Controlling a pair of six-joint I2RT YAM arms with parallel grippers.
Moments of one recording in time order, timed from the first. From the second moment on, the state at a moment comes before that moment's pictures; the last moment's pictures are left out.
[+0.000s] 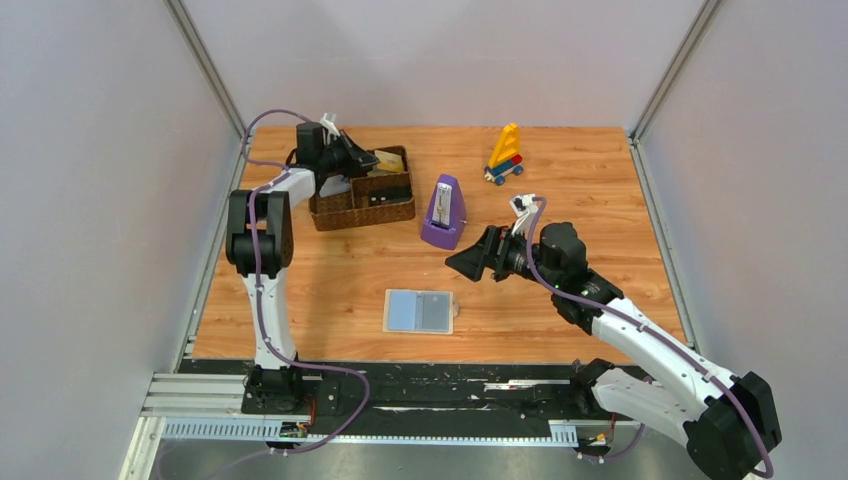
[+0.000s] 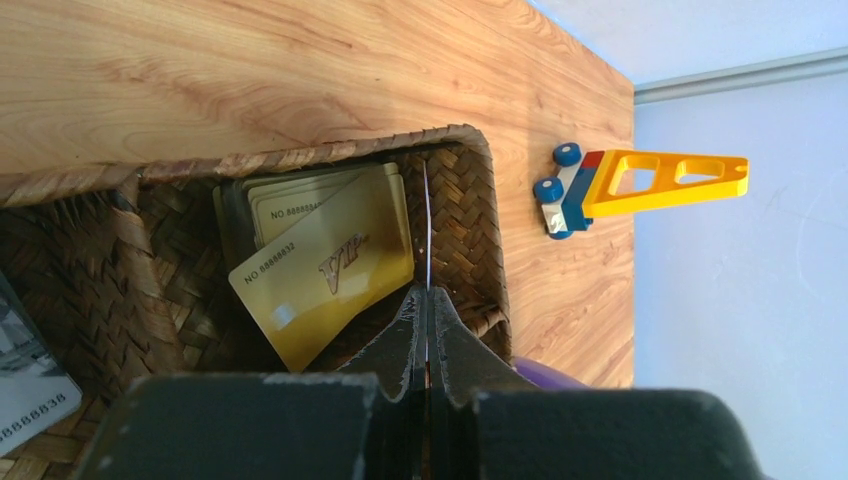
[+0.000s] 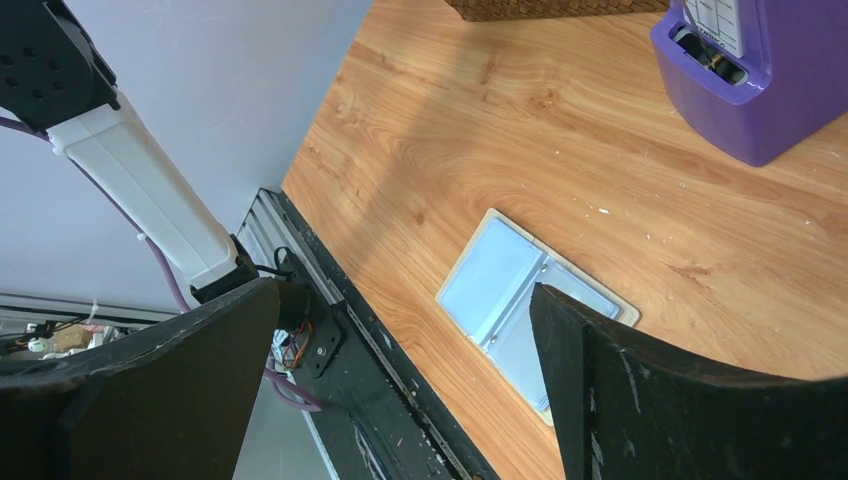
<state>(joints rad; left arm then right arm) -0.06 2.19 1.57 0.16 0.60 -0.76 0.60 0.96 0.63 0.09 -0.39 0.70</state>
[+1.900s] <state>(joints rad) -0.06 1.73 1.37 -0.35 0.63 -0.52 0.62 1.02 0.65 -0.22 -0.36 0.85</state>
